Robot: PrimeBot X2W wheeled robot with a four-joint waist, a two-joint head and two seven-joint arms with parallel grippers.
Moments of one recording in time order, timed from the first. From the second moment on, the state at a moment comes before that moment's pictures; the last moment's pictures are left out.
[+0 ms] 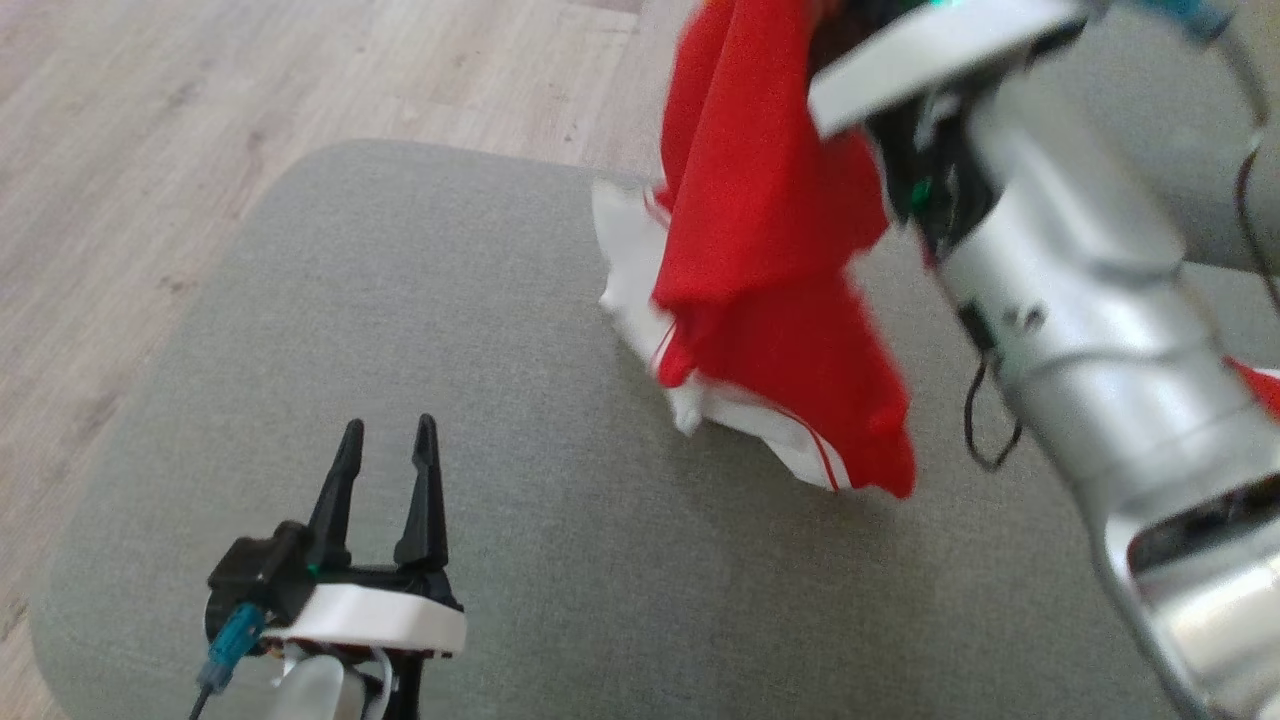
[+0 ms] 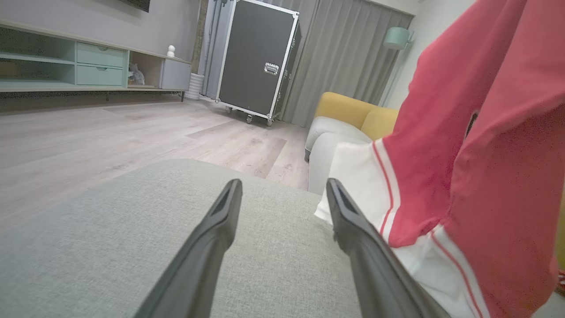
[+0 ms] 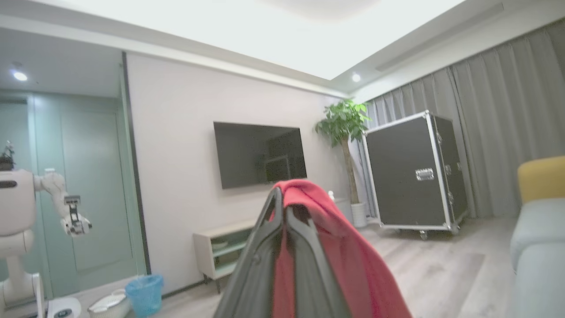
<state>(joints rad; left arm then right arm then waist) -0.11 0.07 -0.21 0.32 -0.39 -0.09 -0.25 -1.05 -0.07 0.55 0.72 0.74 0.13 -0.25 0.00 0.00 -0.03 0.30</state>
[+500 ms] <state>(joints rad) -0.09 0.06 -0.13 0.27 -0.38 -0.08 -0.25 -1.08 -0.23 0.41 0.84 0.70 0.13 -0.26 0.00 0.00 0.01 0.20</state>
